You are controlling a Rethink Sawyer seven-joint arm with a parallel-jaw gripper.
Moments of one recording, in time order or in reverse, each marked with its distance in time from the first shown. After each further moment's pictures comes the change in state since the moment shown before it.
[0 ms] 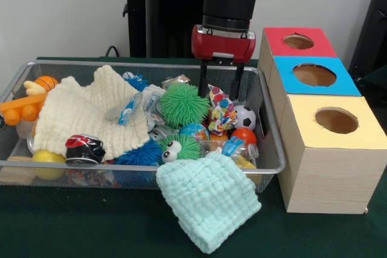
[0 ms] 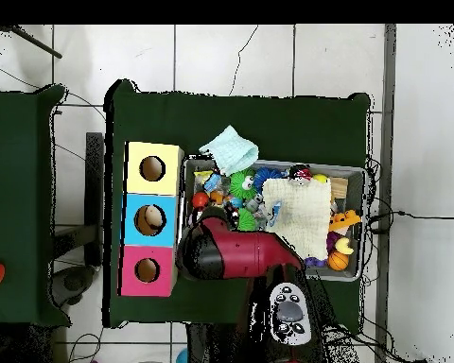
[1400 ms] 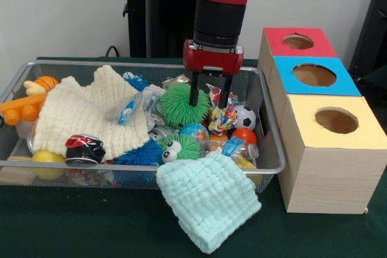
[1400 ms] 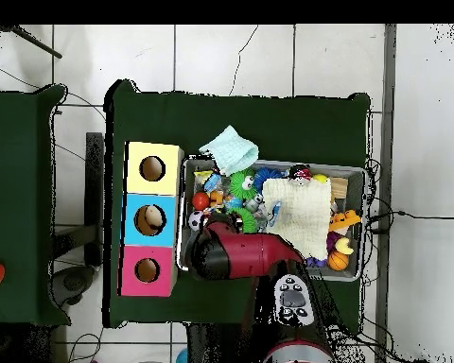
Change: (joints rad) arm -0.024 0.073 0.000 -0.013 -0.047 0.000 0.000
